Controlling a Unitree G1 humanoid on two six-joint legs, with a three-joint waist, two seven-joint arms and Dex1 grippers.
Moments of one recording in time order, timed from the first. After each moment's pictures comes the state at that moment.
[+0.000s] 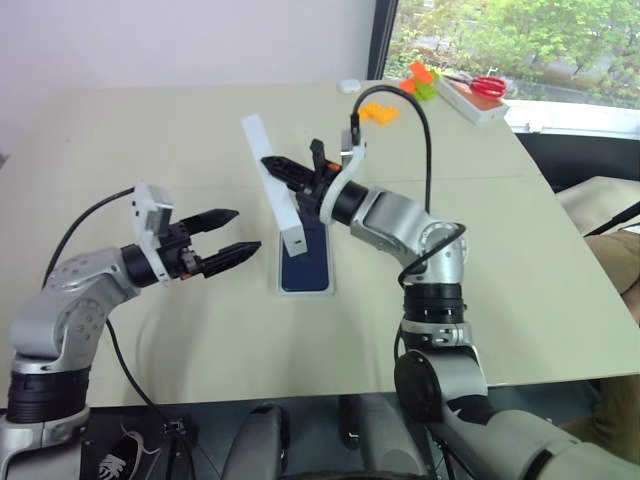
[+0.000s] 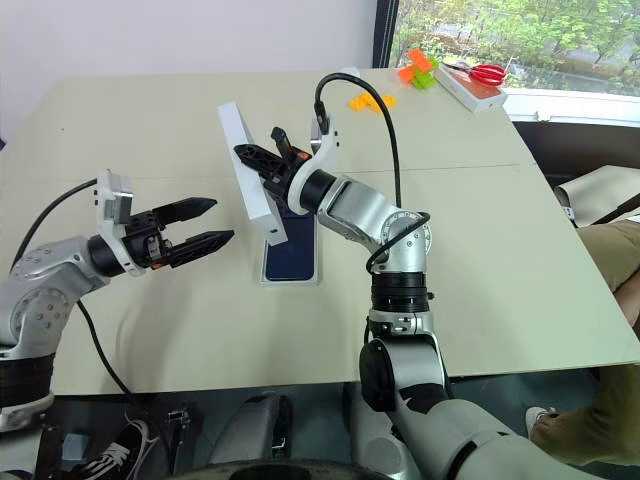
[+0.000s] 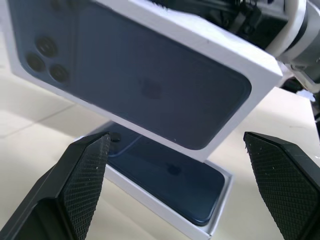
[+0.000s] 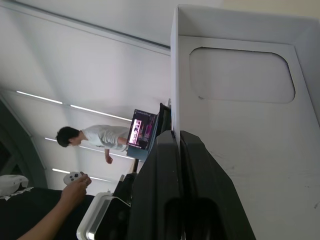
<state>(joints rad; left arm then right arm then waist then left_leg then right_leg) -0.28 0.69 0.26 -0.22 -0.74 0.61 -0.95 -0.82 0.14 -0.24 0.15 1.51 0.97 -0.36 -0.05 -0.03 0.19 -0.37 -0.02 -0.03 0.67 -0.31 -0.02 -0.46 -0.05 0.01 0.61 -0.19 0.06</state>
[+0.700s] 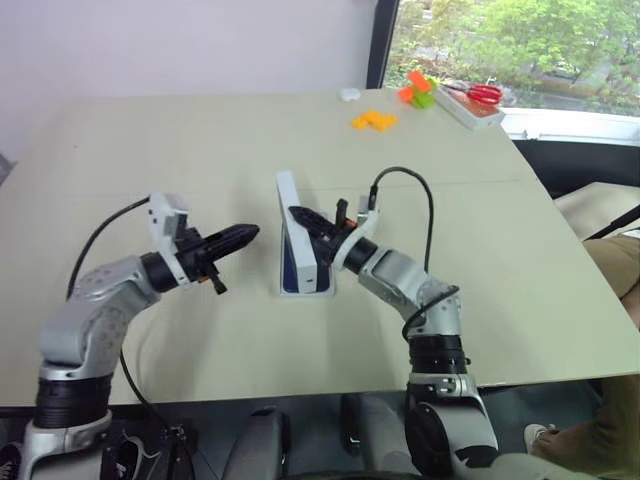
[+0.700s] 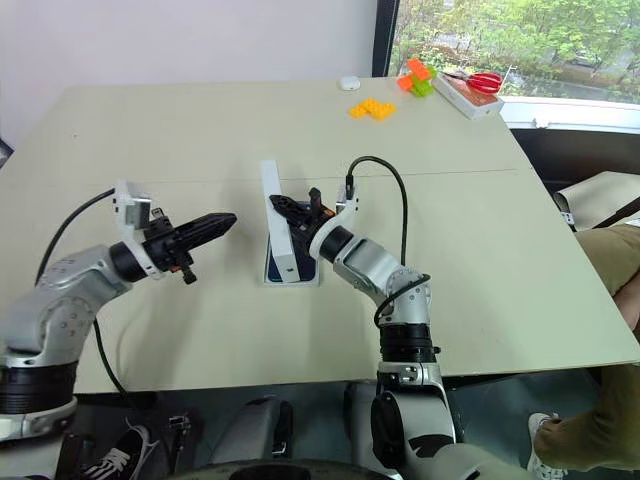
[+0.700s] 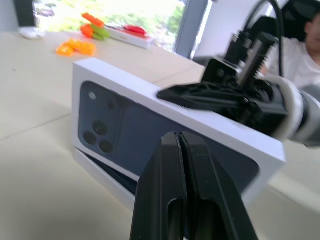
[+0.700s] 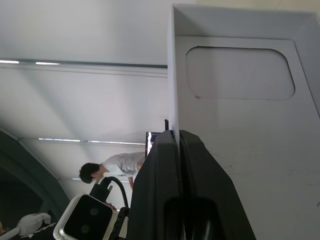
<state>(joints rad) -0.26 0.55 0.21 -0.24 -0.69 0.56 -0.82 -0.53 0.14 -0.17 0.14 1.52 0.86 -0.21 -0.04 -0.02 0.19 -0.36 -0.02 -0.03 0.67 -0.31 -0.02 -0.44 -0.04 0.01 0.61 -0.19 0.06</state>
